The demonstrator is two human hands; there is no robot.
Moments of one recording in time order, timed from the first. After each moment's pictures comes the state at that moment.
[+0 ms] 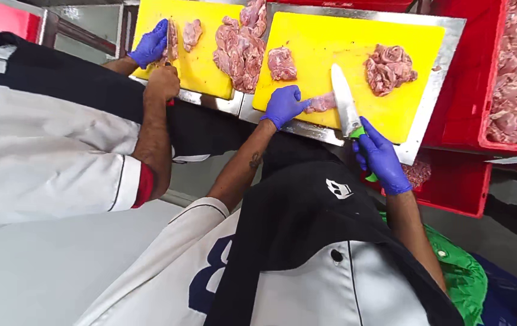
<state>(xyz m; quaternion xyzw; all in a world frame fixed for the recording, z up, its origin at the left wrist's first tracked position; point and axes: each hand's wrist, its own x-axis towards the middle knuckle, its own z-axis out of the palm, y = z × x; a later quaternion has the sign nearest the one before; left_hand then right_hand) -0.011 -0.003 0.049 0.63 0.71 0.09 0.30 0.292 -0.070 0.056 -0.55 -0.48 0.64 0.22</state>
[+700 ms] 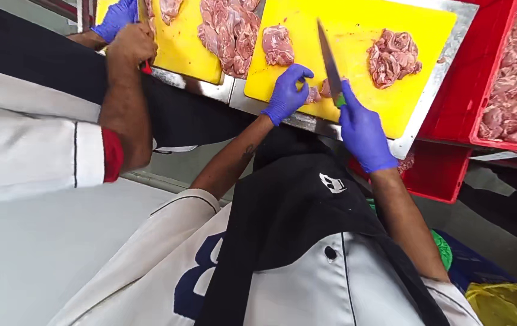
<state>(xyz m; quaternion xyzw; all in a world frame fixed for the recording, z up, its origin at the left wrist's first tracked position) 0.004 -0.004 0.020 0.68 0.58 0.35 0.26 0.231 -0.031 0.102 -0.55 -0.76 0.34 0.08</state>
